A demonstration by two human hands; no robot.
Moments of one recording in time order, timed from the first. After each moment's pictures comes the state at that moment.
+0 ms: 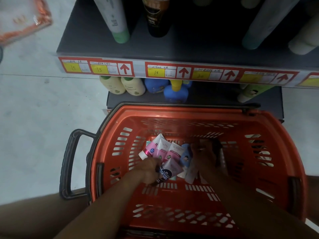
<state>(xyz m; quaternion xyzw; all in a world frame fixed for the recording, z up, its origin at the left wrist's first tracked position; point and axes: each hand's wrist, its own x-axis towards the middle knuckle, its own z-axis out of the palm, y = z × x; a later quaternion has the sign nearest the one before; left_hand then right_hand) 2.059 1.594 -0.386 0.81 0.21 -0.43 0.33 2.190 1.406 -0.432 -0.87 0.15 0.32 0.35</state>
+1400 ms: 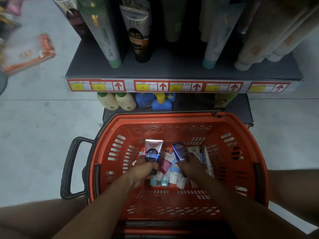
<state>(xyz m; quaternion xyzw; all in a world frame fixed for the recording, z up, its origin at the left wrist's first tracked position) 2.076 1.566 -0.324 0.55 0.49 -0.22 0.64 2.178 1.379 -0.369 -0.80 0.03 0.42 0.42</state>
